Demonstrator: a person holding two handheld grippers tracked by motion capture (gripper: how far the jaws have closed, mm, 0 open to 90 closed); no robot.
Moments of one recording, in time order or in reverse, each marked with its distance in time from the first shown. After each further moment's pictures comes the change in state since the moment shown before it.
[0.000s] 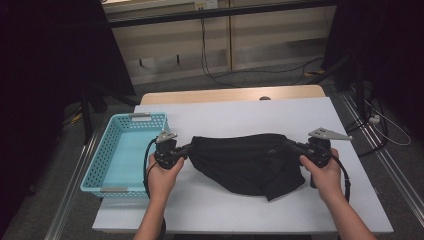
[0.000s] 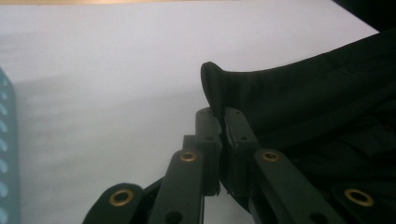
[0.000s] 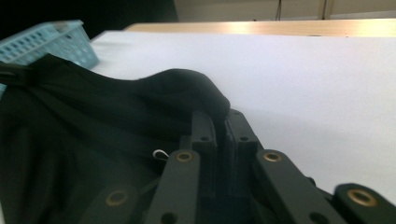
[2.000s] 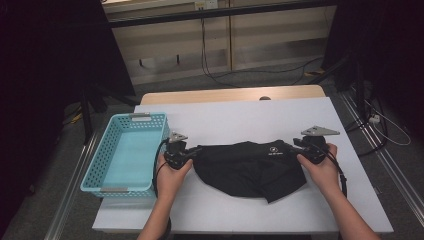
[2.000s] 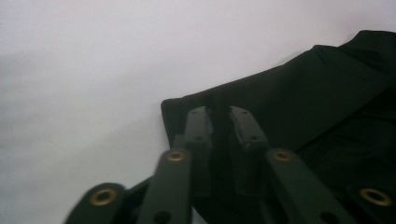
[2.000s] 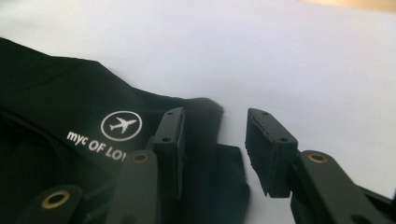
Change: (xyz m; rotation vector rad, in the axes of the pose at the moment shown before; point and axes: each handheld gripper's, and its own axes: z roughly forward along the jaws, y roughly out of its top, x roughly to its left) left arm -0.006 -0.008 0.029 0.083 0.004 0.028; right arm -0.018 -0.005 0.020 0.176 -0.191 -0.103
